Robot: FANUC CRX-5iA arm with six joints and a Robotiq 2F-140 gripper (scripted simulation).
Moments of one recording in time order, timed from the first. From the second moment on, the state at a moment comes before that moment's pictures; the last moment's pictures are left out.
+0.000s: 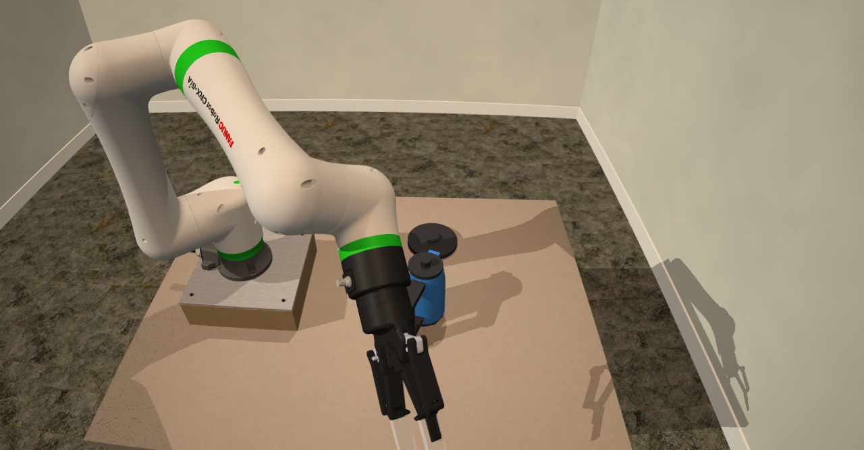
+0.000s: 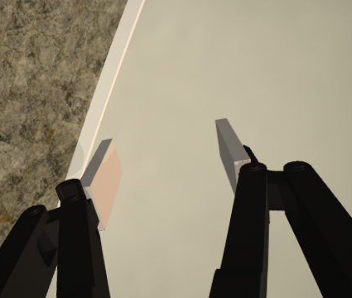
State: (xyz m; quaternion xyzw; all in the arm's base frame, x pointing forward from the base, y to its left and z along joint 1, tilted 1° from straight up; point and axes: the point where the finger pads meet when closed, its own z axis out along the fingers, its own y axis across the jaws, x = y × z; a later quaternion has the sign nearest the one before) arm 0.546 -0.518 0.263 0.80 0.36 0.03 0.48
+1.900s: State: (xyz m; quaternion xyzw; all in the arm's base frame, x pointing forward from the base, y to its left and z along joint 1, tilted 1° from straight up) arm 0.480 -0.088 0.219 0.79 0.61 0.00 0.03
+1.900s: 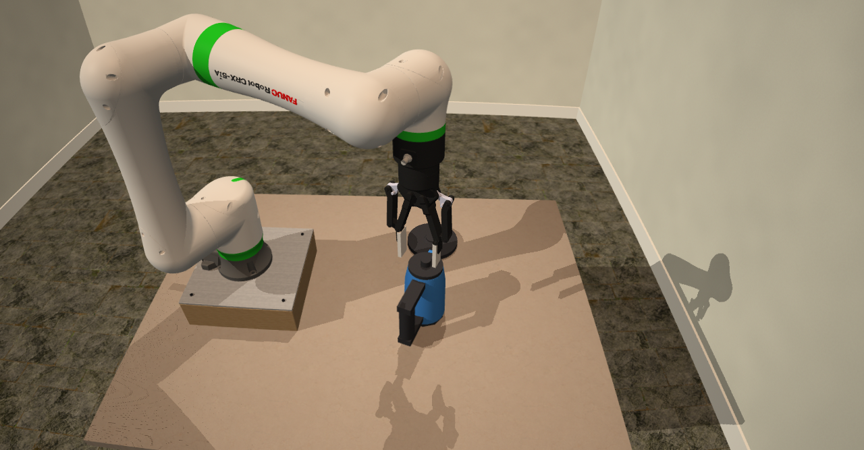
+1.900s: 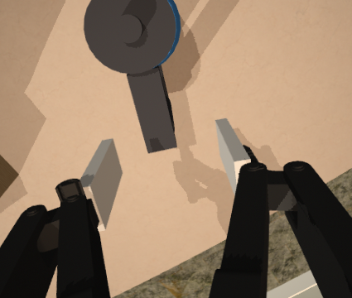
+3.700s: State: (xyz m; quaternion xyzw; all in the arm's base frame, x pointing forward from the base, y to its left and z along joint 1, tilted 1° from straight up) arm 0.471 -0.068 0.224 0.78 0.62 0.00 0.00
